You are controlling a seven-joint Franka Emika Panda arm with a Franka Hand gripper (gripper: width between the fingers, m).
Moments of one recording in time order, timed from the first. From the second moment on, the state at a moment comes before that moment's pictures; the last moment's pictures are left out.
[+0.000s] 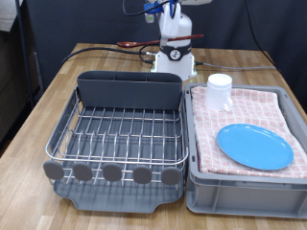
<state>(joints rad) 0.02 -0.64 -0.11 -2.84 -0.22 2.26 2.31</state>
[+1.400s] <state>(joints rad) 0.14 -0.50 -0.51 -2.86 0.17 2.33 1.88</state>
